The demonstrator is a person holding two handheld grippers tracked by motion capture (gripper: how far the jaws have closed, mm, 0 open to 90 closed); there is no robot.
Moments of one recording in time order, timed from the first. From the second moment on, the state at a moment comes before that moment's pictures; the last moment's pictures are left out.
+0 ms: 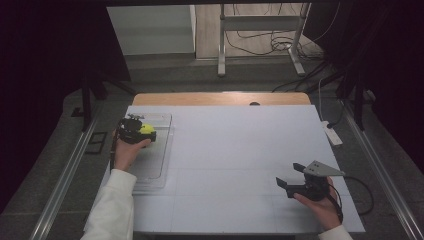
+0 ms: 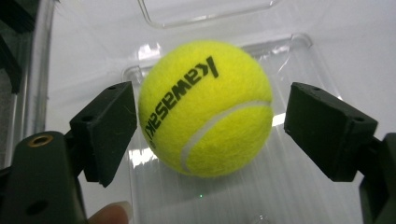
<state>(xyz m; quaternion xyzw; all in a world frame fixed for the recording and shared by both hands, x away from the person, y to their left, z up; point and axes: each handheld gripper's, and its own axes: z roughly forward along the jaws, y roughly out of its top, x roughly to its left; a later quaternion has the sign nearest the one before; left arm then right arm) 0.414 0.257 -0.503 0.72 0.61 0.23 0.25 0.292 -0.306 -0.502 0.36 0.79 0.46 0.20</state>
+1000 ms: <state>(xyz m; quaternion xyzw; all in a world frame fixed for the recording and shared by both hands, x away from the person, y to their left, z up) 0.390 0.264 -0.477 0.70 0.57 0.21 0.37 0.296 -0.309 -0.502 0.37 0.78 0.46 0.19</state>
